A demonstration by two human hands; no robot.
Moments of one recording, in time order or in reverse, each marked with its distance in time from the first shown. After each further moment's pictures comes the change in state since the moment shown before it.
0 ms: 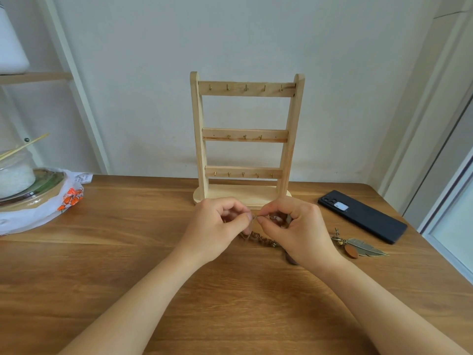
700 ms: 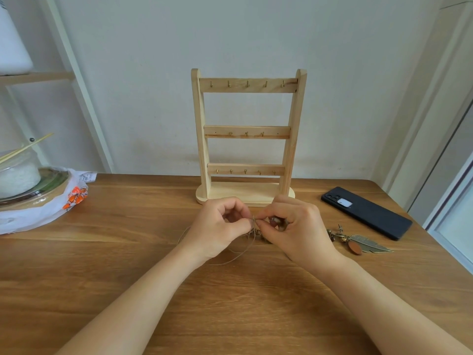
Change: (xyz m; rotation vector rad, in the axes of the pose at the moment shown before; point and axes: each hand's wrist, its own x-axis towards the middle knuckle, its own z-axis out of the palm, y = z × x) left_hand 0.003 -0.016 0.003 -0.156 -0.075 -0.094; right_hand -0.002 0.007 0.007 -0.127 0.000 -0.191
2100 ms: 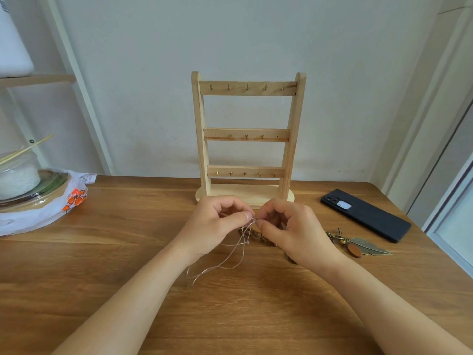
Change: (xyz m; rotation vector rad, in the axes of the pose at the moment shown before) left_hand 0.002 0.012 -0.011 -0.049 -0.060 0.035; right_hand 0.004 -0.011 -0.008 0.276 -0.179 0.324
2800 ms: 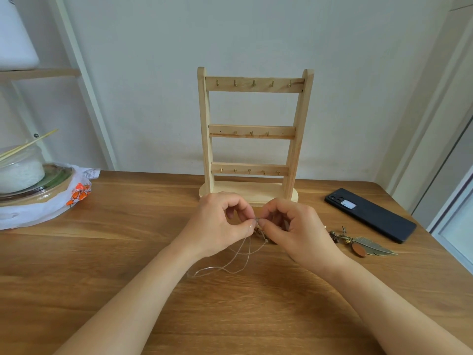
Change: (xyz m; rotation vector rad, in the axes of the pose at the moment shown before) left_hand -0.003 -0.002 -0.001 0.335 0.076 0.150; right_hand -0.002 0.000 0.003 -0.022 -0.024 -0.034
